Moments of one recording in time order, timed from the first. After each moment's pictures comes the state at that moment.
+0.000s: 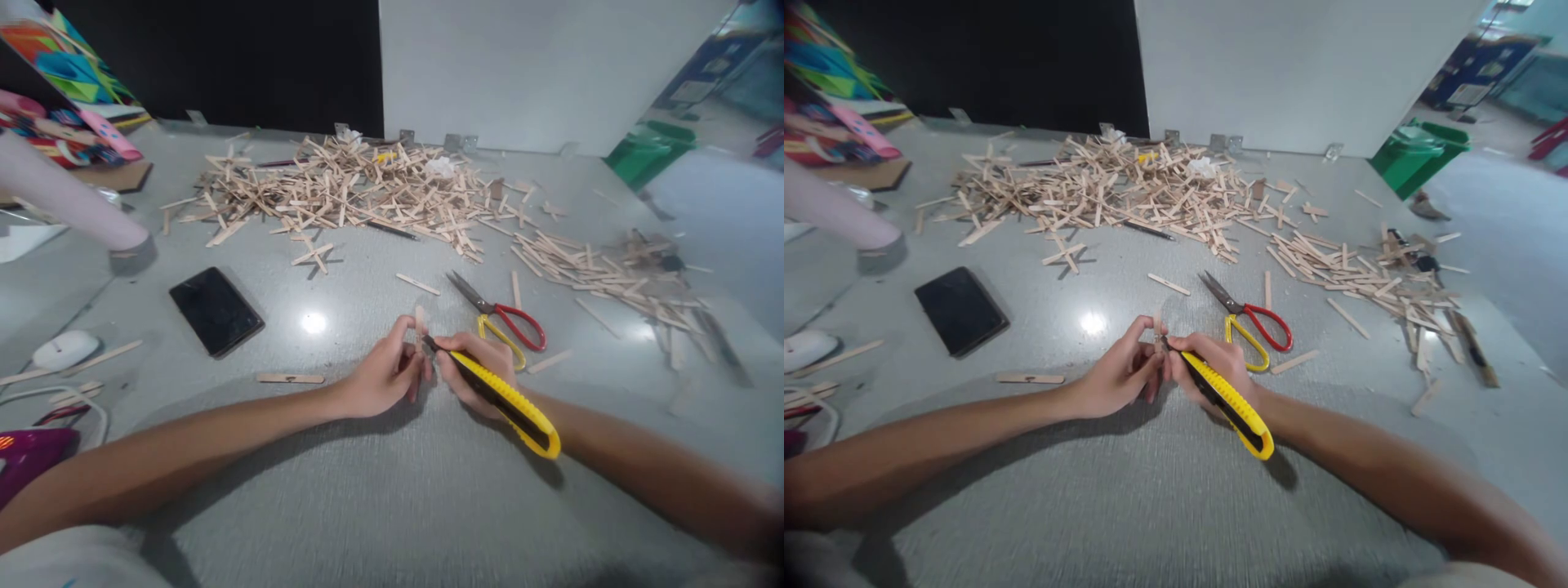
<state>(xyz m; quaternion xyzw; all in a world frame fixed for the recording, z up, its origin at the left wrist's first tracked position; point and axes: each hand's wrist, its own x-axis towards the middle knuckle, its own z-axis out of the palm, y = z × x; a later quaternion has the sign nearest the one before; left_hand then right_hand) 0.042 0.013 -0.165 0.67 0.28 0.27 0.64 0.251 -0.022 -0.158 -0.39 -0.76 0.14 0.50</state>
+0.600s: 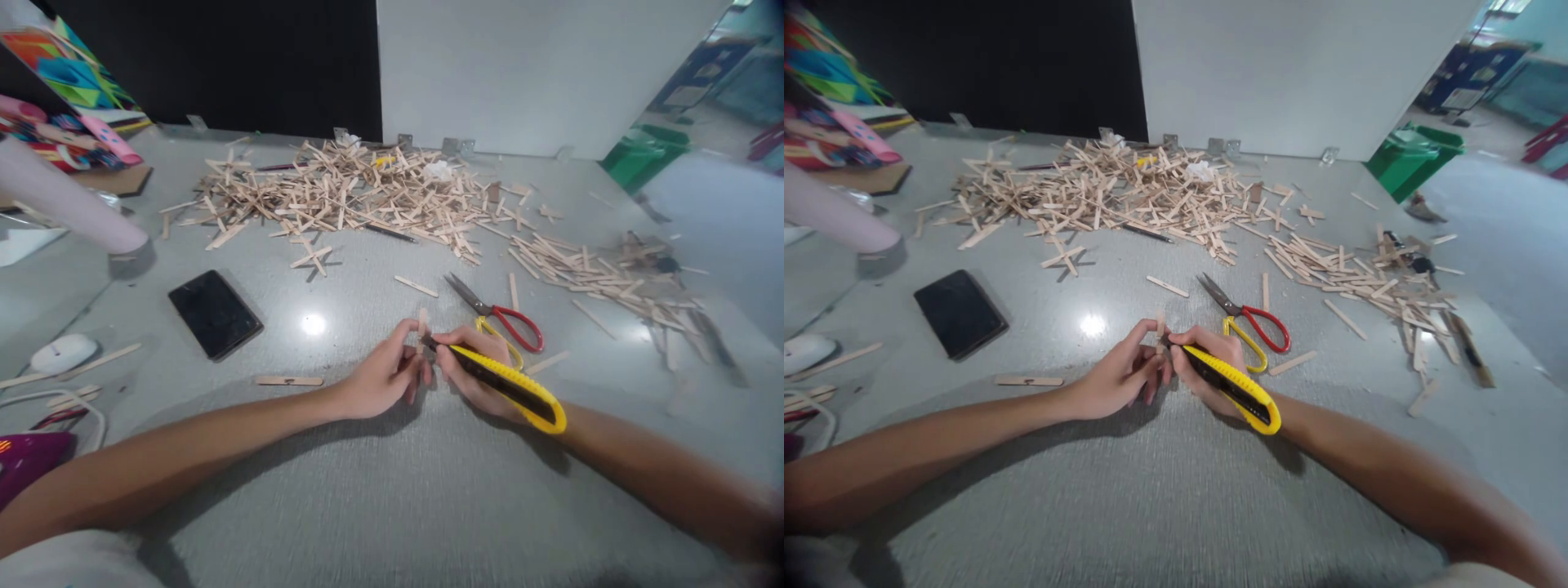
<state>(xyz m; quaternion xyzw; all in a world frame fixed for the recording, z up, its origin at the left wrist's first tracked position) 0.042 0.014 -0.162 0.66 0.28 0.25 0.65 0.256 -0.020 -0.149 -0.43 -0.73 0.26 0.47</state>
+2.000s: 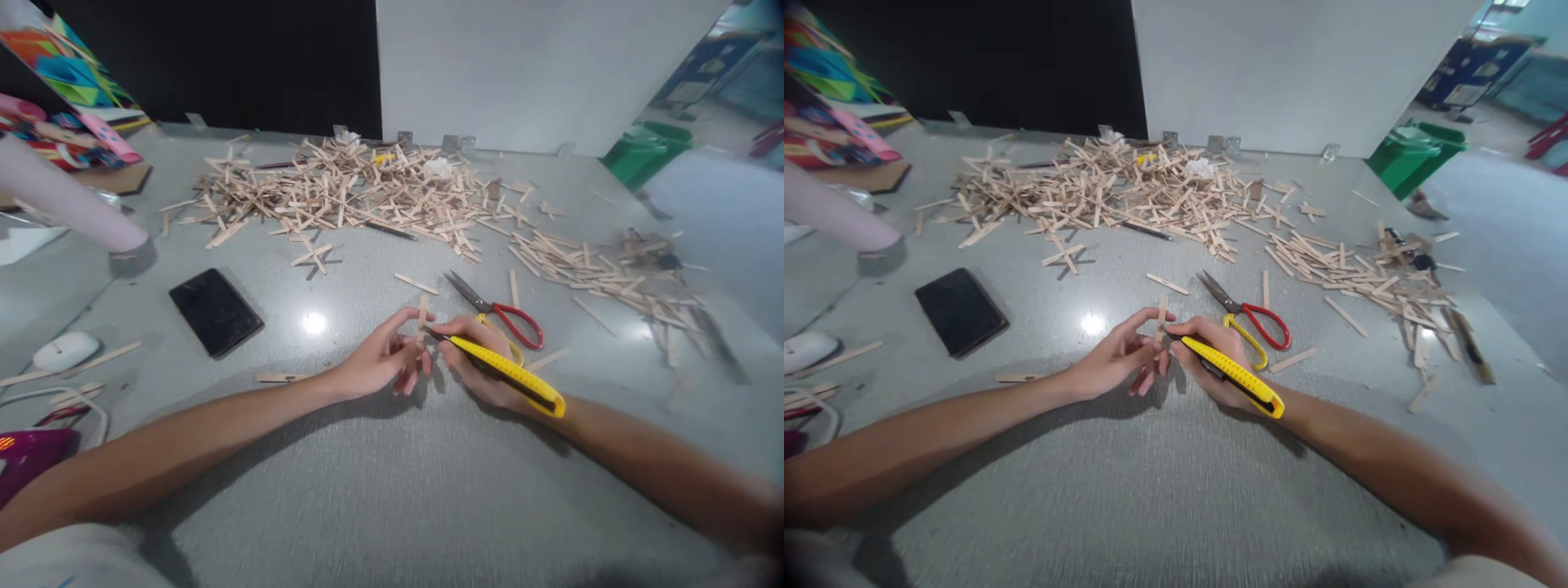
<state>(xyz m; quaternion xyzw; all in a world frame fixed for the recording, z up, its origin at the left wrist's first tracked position) 0.039 0.030 -0.157 0.57 0.25 0.26 0.74 0.265 -0.013 -0.144 -0.39 -0.76 0.24 0.46</state>
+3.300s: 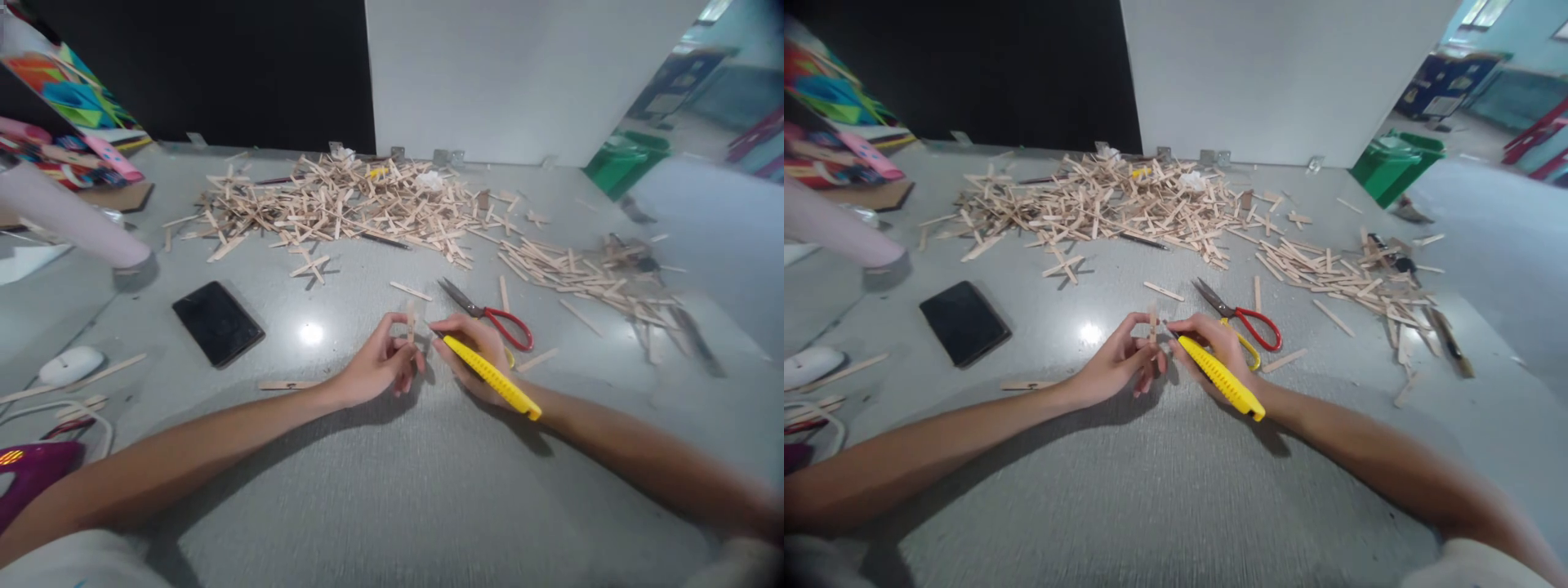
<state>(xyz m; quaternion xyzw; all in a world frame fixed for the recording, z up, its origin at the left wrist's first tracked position) 0.042 0.026 -0.159 0.55 0.31 0.29 0.72 0.268 -0.002 -0.152 -0.37 -0.75 0.22 0.49</state>
